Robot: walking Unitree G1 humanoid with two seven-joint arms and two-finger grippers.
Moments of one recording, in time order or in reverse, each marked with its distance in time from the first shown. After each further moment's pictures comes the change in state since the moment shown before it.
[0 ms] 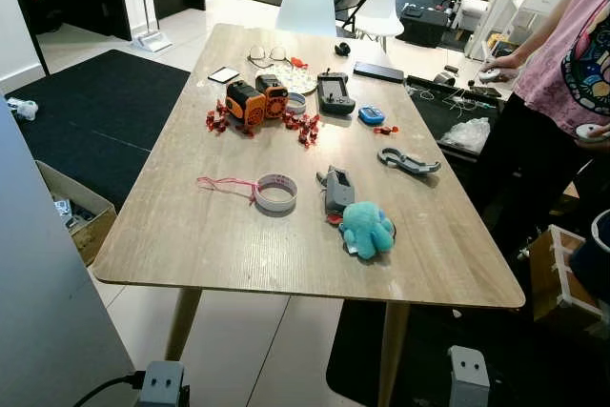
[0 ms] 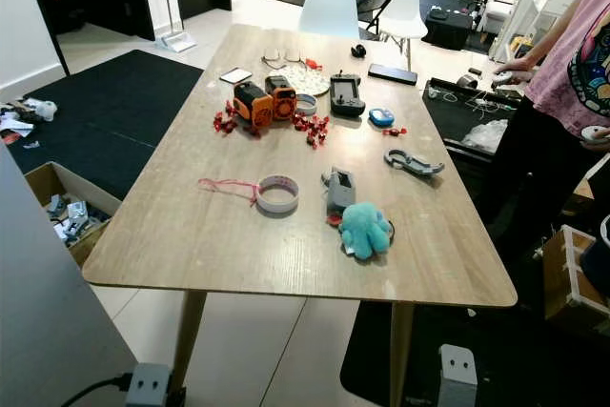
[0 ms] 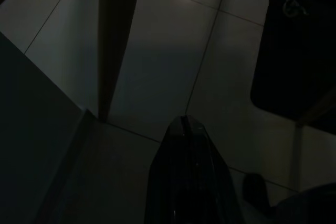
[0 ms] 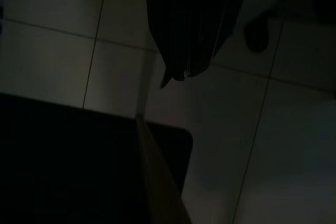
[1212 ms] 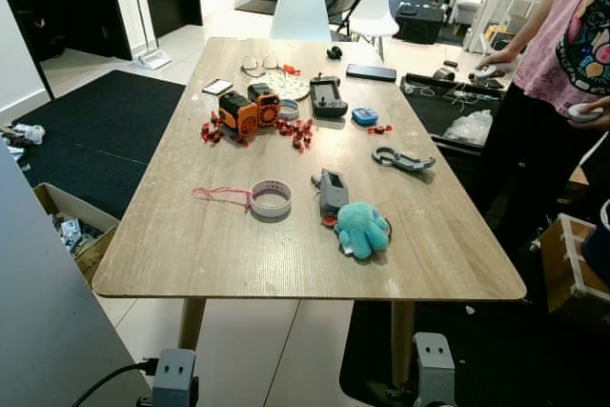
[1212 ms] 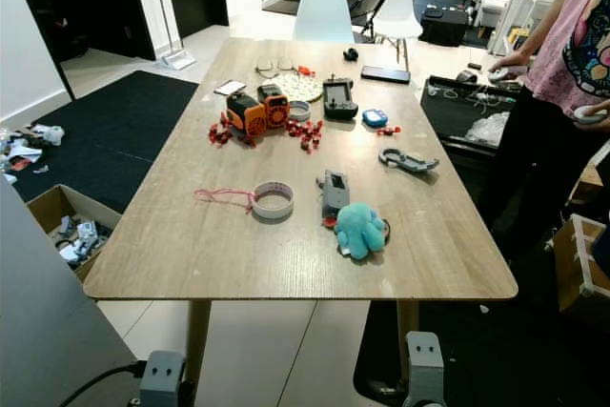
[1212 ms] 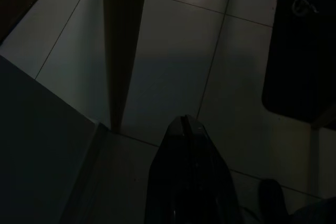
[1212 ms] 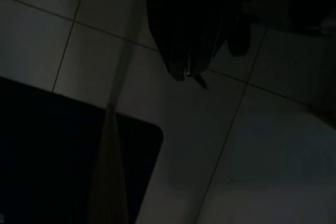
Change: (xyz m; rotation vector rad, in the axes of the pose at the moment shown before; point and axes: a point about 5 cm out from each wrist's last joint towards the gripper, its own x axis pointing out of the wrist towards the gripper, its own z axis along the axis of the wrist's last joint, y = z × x) left arm 0.011 -0.004 0.009 0.016 0.012 0.003; right arm 0.006 0.034 -0.004 -0.104 0.021 0.056
